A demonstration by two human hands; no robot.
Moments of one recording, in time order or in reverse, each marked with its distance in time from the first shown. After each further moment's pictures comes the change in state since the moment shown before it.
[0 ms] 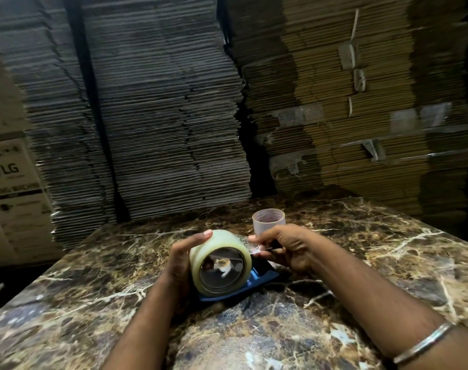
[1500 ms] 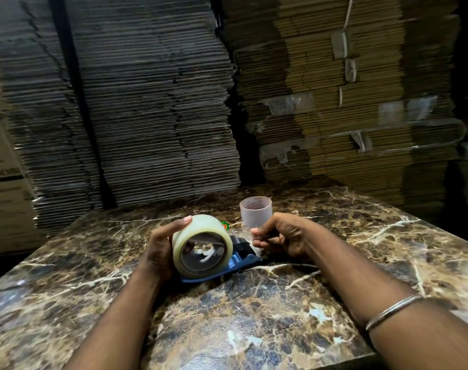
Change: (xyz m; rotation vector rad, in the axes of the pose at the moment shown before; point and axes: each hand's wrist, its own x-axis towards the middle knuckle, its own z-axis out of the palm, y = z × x) left_hand 0.009 -0.004 -0.012 -0.081 0.026 0.094; right_hand 0.006 0.006 -0.027 -0.054 0.022 0.071
